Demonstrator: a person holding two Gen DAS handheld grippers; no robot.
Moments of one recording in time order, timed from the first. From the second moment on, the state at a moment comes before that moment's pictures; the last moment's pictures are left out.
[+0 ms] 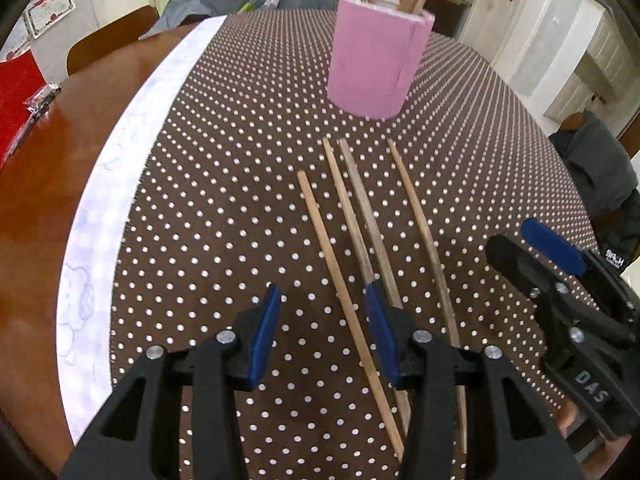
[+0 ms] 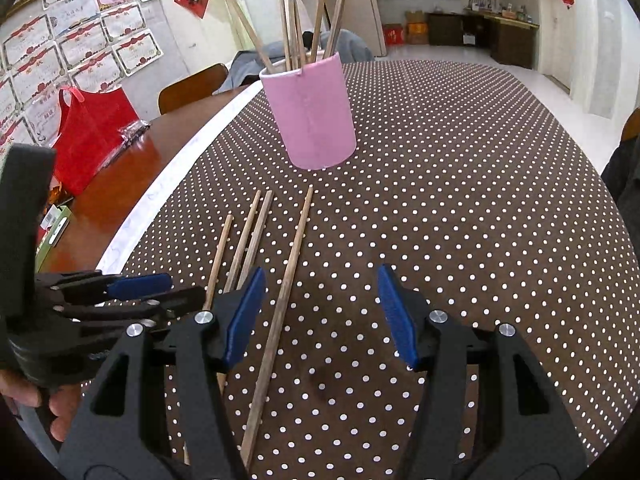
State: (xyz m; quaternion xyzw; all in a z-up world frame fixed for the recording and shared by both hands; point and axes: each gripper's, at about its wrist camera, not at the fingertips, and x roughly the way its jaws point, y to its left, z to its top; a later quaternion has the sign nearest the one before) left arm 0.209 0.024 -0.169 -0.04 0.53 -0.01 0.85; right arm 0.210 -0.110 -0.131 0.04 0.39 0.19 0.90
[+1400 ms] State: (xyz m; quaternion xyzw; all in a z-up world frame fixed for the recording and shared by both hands) left arm 0.228 0.038 -0.176 -0.06 0.51 -0.01 0.86; right arm 0.284 -0.021 -0.142 -0.09 0.53 0.19 0.82
